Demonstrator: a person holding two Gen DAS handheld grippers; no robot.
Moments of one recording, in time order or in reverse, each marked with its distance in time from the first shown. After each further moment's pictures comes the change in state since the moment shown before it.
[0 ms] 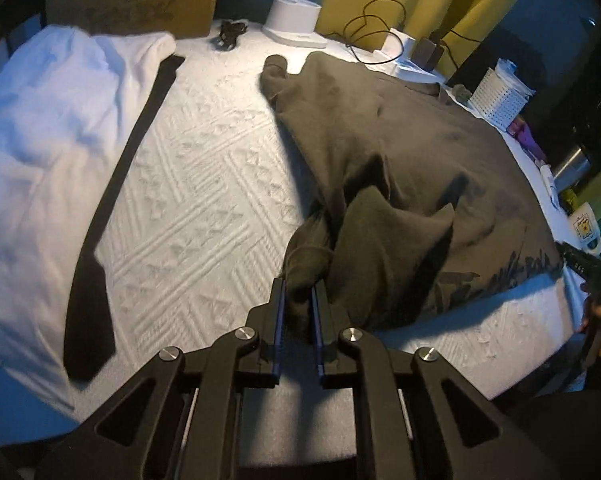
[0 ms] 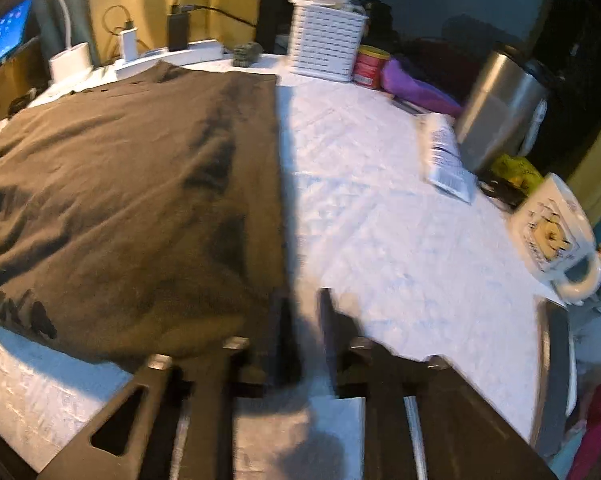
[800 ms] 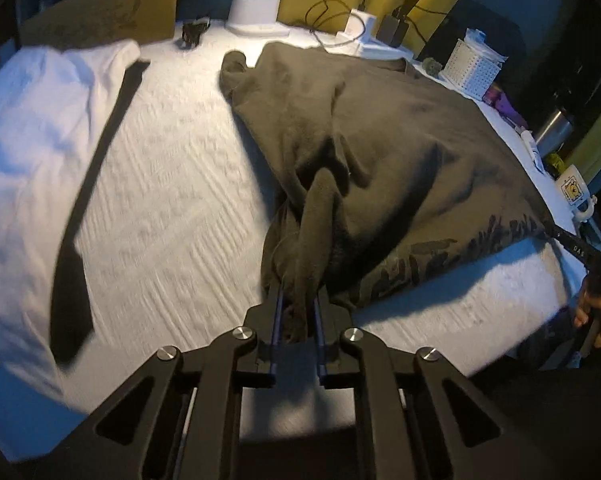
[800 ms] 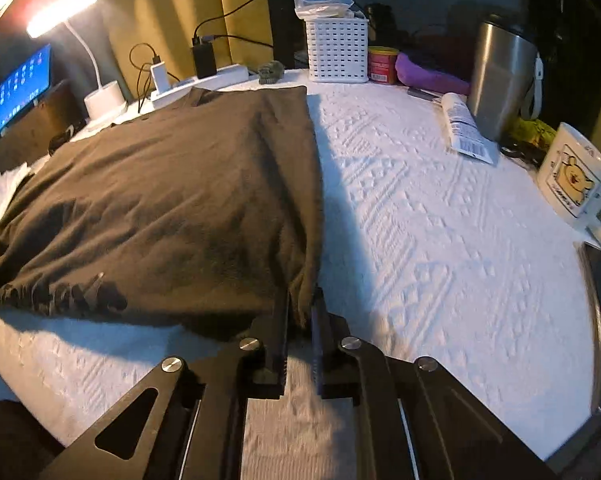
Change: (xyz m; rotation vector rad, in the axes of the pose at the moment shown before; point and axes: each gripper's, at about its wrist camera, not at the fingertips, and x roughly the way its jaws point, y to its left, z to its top) left arm -0.003 -0.027 -0.016 0.110 0.035 -0.013; right arm -0.018 0.008 -0.038 0.108 -0.069 0.213
